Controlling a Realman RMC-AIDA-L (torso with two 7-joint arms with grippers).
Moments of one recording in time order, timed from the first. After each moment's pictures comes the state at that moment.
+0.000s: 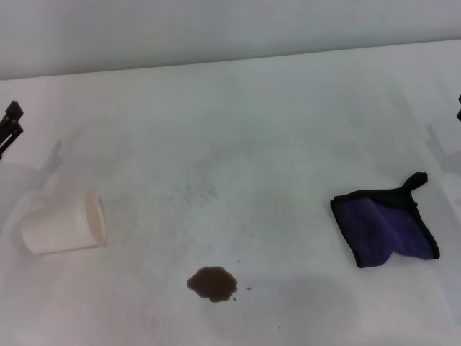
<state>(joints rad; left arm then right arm) -0.35 -2.04 1.18 0.25 -2.50 -1.16 2.57 0.29 2.01 -0.23 0.07 1.93 1.37 -2.94</state>
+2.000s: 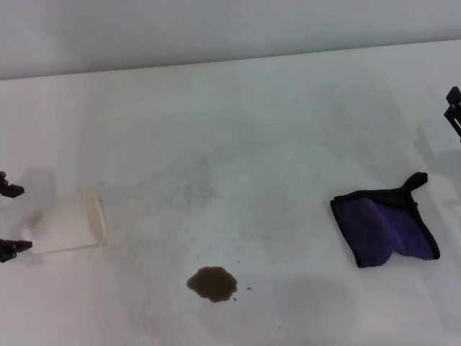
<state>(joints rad) -0.43 -2.03 1.01 1.31 -0.63 -1.61 1.72 0.31 2.01 -0.21 0.15 1.94 1.40 -2.94</state>
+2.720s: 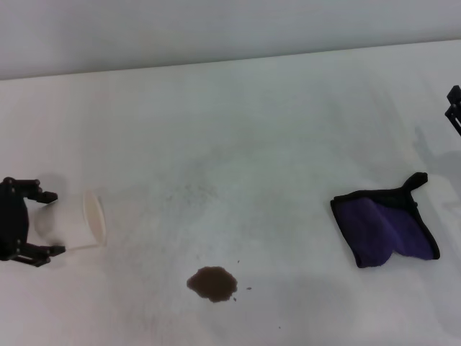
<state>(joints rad) -0.44 -2.07 1.01 1.15 -0.68 -1.49 1.84 0.30 2.01 -0.21 0.16 1.93 1.43 -2.94</state>
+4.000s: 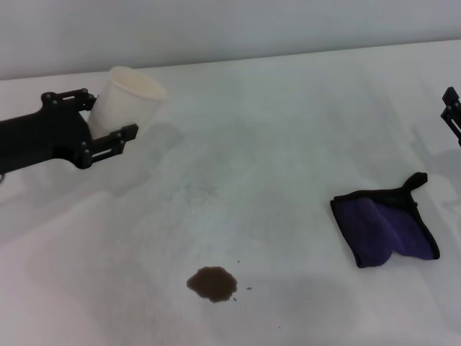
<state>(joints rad) -0.44 -2.08 1.01 0.87 -1.38 -1.27 1.94 0.30 2.01 -0.23 0.12 1.91 1.41 -2.95</state>
